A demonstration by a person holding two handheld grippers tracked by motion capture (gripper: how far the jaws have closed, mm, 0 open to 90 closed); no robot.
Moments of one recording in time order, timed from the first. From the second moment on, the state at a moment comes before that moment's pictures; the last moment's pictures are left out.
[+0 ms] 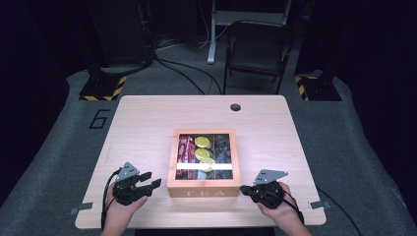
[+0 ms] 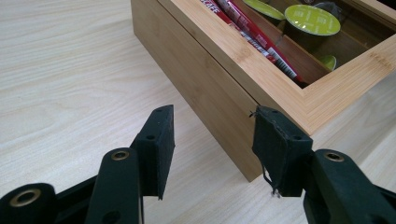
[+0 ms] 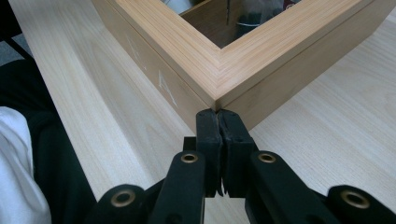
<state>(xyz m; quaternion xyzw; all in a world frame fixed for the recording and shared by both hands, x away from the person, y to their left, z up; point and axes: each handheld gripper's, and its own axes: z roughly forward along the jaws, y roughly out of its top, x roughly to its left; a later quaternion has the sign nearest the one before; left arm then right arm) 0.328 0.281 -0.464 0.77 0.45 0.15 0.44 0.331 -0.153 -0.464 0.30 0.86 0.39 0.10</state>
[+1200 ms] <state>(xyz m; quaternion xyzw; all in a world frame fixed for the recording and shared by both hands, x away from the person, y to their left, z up) 0.320 0.259 -0.433 0.78 0.40 0.16 0.45 0.356 -0.139 -0.422 0.32 0.83 0.44 0.08</state>
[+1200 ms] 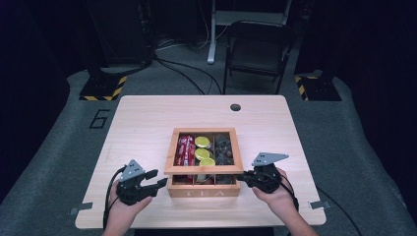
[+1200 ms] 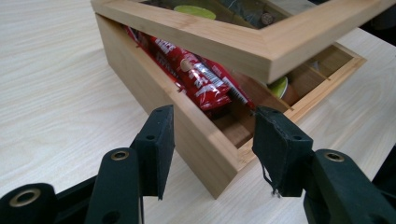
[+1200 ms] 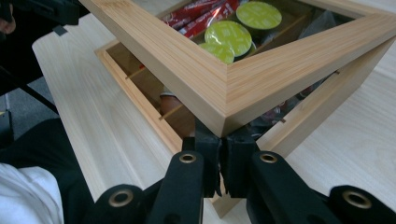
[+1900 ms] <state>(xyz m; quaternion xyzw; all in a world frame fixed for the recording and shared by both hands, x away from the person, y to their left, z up) 0.333 0.234 -0.408 0.79 0.38 0.19 0.44 0.361 -0.140 -0.411 0.32 0.83 0.46 0.08</state>
